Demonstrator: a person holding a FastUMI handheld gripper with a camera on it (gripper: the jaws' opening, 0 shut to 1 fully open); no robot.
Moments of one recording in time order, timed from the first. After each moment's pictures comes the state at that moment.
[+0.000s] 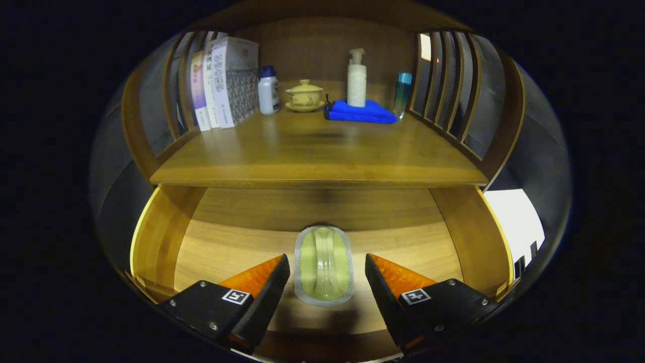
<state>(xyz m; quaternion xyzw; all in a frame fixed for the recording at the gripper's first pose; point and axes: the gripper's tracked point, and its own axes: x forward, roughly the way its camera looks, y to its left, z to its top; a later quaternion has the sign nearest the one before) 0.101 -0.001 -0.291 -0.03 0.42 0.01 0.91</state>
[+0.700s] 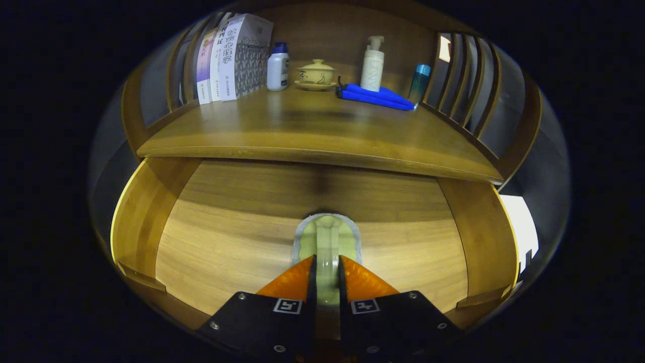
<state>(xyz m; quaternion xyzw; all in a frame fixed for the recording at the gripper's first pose) 0.093 0.005 -0.314 -0.06 0.42 0.01 0.90</state>
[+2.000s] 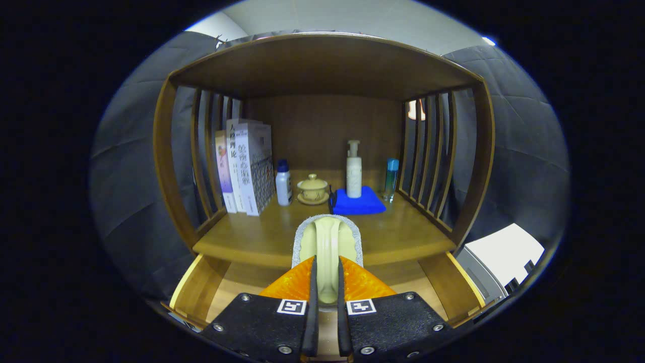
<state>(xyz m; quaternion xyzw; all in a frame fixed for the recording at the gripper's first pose) 0.140 0.019 -0.124 -0.01 0.18 0.02 0.98</state>
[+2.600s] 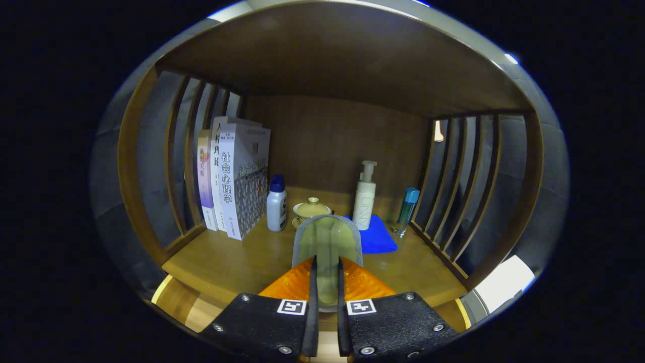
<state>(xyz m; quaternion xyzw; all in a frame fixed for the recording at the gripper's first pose) 0.239 0.028 -0.144 -0.08 0.17 0.04 0.98</state>
